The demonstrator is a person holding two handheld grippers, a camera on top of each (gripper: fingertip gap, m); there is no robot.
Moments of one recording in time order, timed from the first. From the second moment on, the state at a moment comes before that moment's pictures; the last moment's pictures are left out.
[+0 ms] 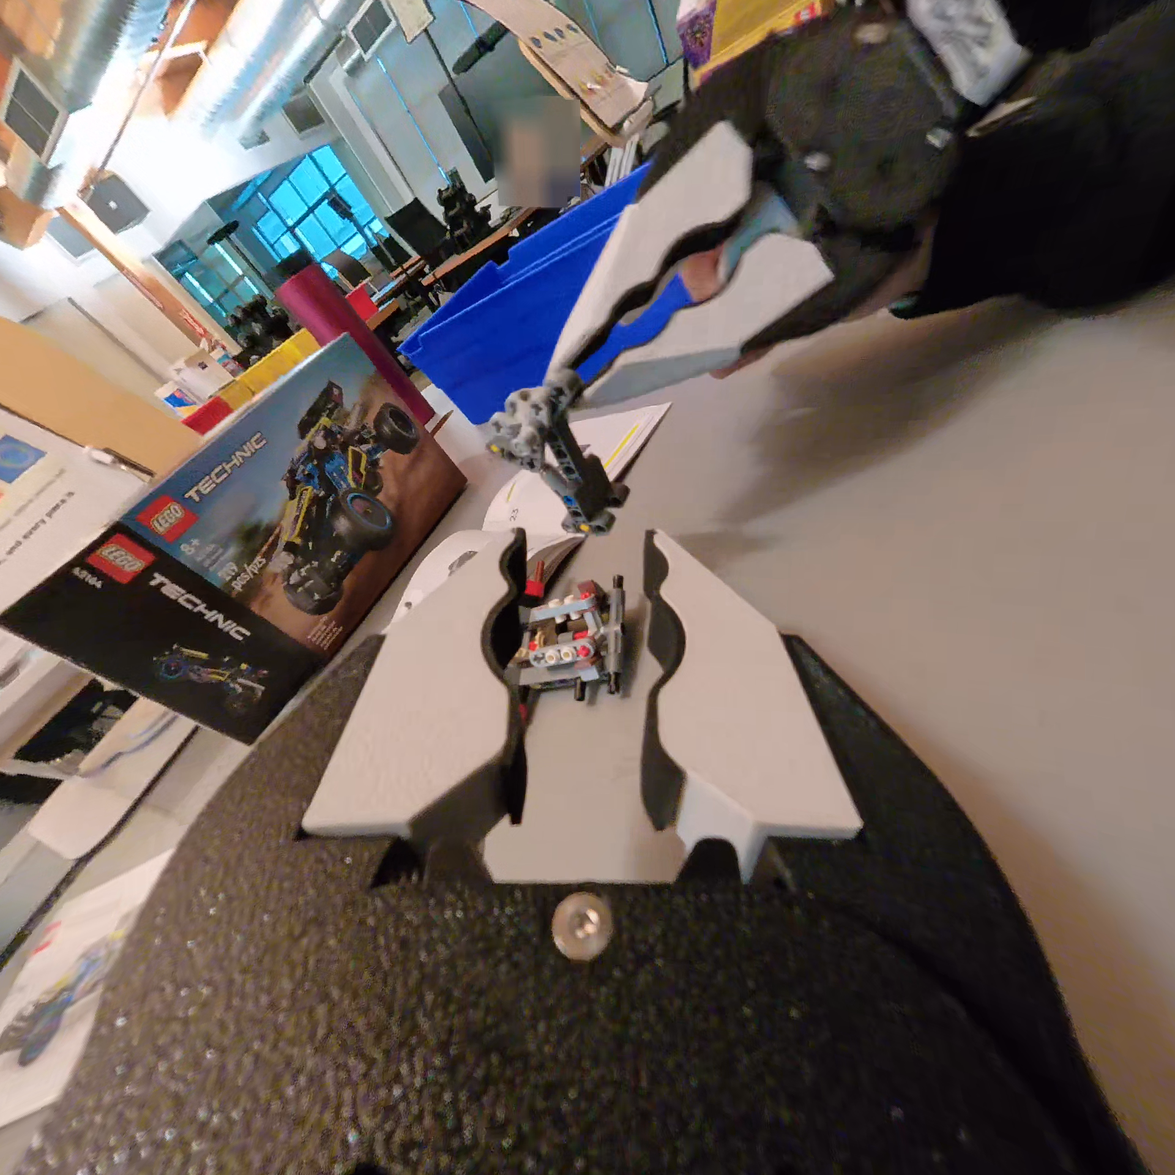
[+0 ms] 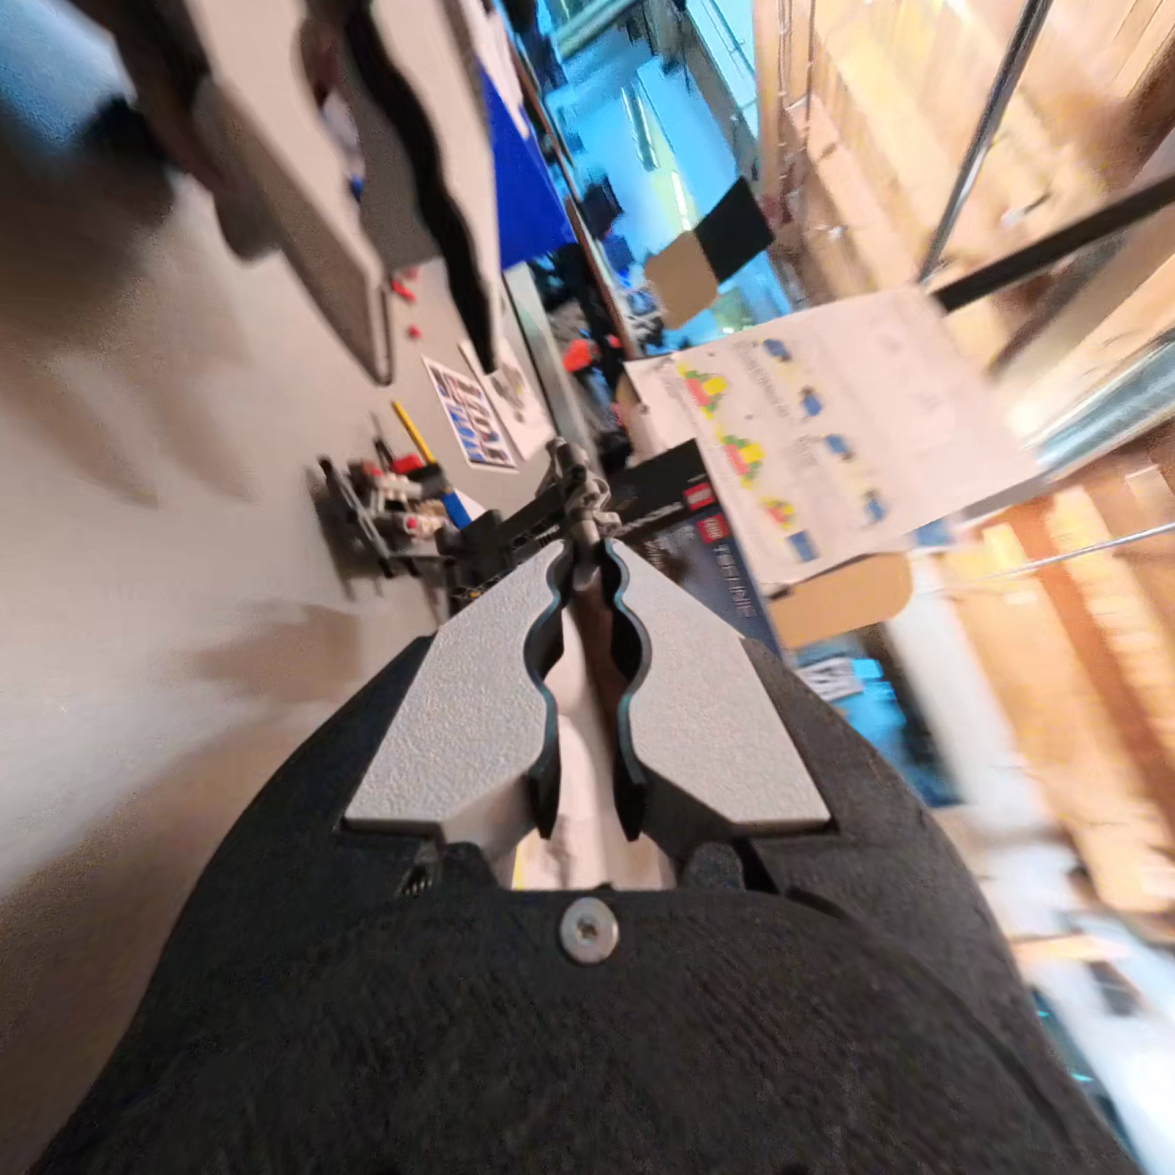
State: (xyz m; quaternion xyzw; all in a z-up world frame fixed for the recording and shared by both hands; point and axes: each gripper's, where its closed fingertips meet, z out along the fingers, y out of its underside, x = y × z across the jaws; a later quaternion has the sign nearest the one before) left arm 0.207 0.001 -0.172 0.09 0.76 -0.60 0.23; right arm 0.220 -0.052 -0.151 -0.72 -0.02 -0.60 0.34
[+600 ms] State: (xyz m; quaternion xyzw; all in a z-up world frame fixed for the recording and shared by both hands) left arm 0.165 -0.016 -0.169 -0.13 0.79 -0.58 -0.16; right arm 0.183 -0.030 -0.152 -0.59 -0.19 -0.79 0.03
